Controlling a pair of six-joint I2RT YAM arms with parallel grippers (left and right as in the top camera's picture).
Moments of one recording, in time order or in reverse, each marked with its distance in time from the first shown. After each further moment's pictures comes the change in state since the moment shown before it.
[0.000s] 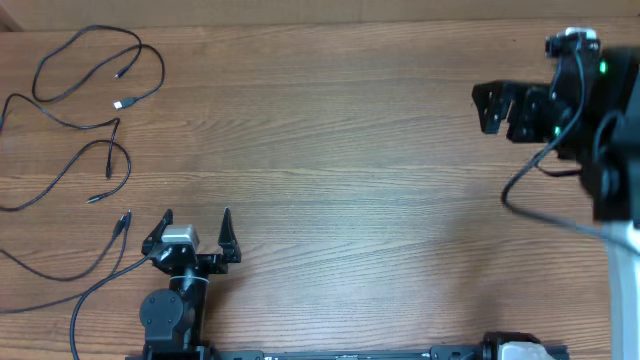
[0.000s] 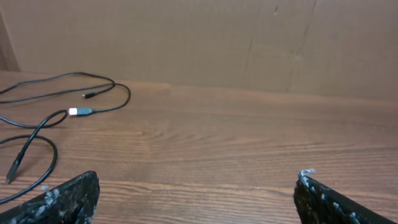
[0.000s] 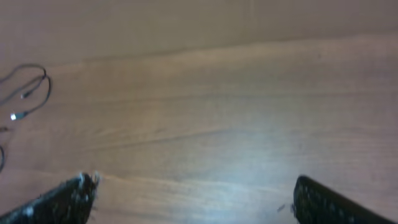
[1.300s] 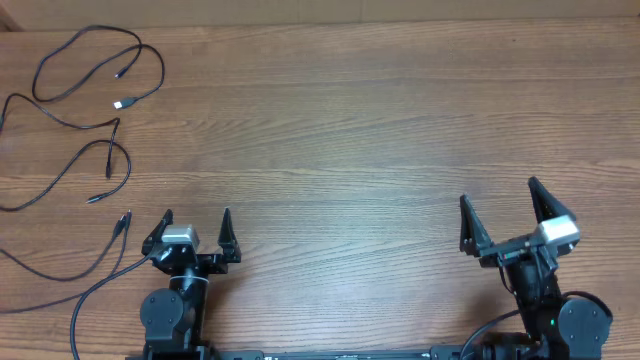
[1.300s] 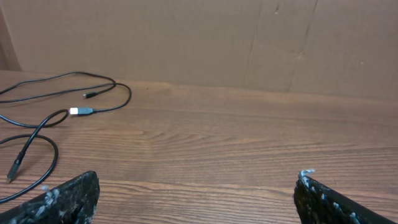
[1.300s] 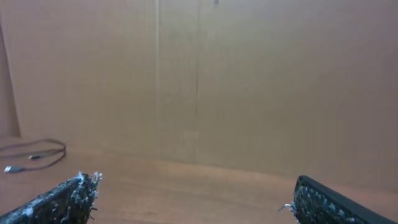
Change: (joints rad) left arm 0.000 -0.001 -0.004 0.002 -0.003 0.000; right arm 0.000 -1.151 -1.245 0.937 -0.032 -0.045
